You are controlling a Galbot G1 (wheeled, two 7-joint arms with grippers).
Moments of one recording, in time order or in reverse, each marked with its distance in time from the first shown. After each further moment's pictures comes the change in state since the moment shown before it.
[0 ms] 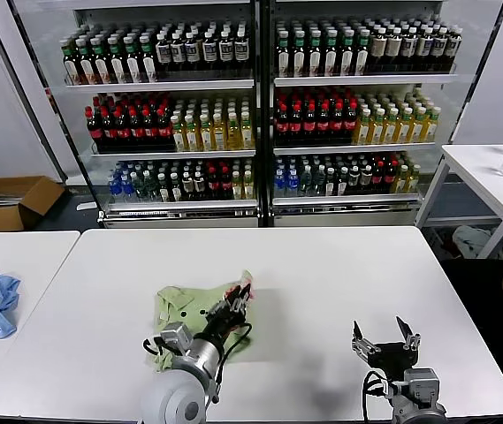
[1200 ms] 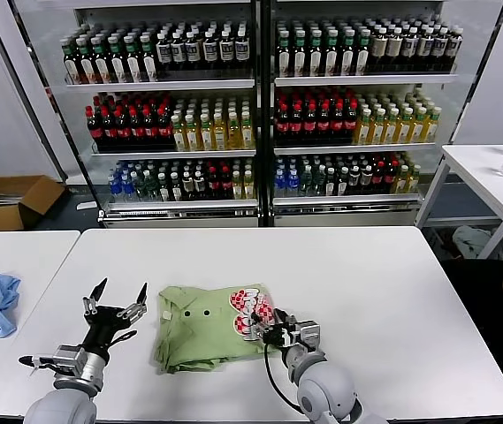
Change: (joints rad) left arm 0.180 0.225 -0.451 0.068 0.417 -0.305 0.265; right arm 0.496 0.084 -0.471 -0.439 0.322 -0.039 0.029
